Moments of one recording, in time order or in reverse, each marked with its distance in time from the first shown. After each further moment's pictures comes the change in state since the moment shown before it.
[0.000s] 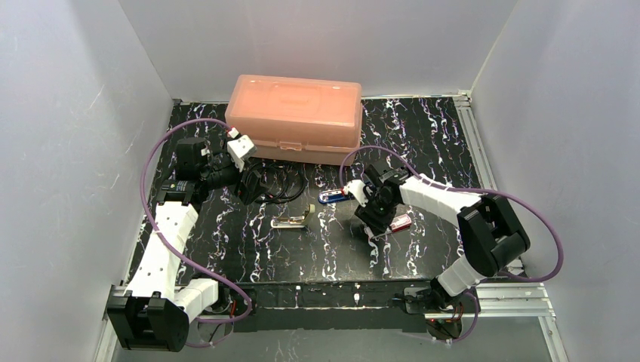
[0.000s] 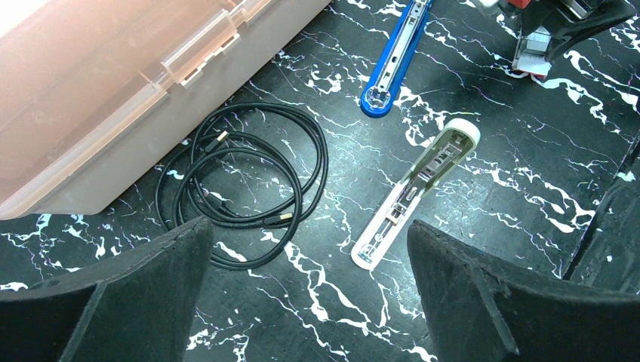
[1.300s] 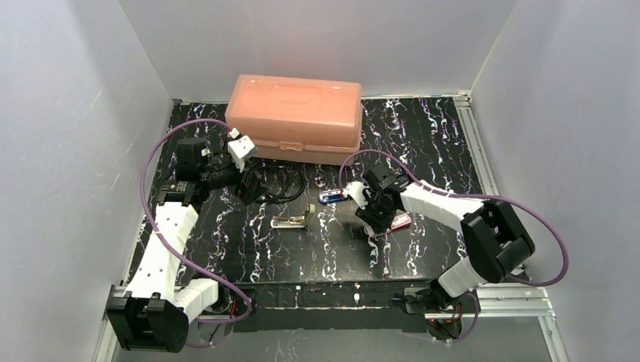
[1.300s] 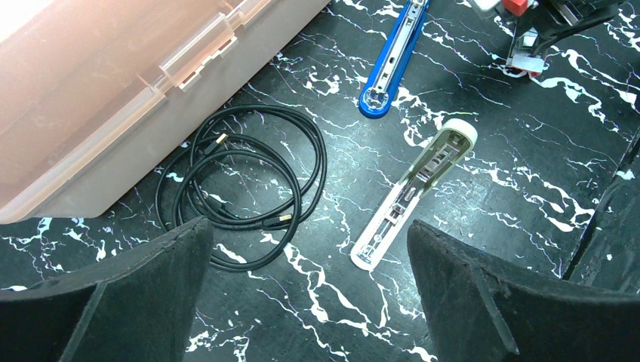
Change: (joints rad) left arm -0.004 -0.004 0.000 0.000 0.000 0.004; right arm 0.032 -0.036 -0.056 0.087 0.088 0.019
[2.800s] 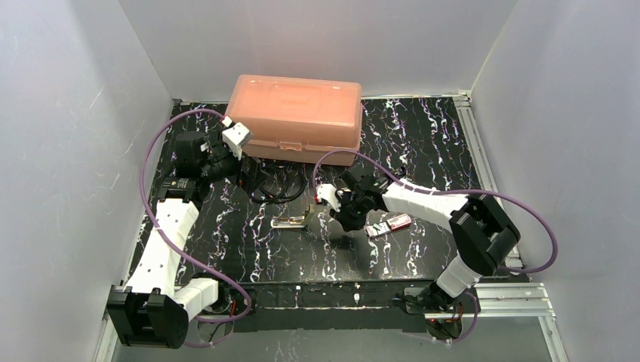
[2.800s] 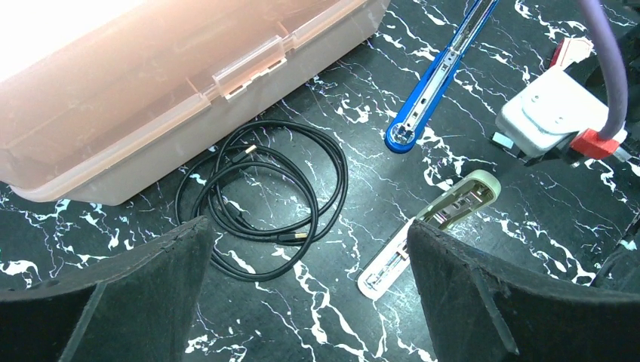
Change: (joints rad) left arm -0.007 0.026 0.018 0.116 -0.087 -0.187; right arm 0.154 0.066 0.122 0.080 -0.216 -0.048
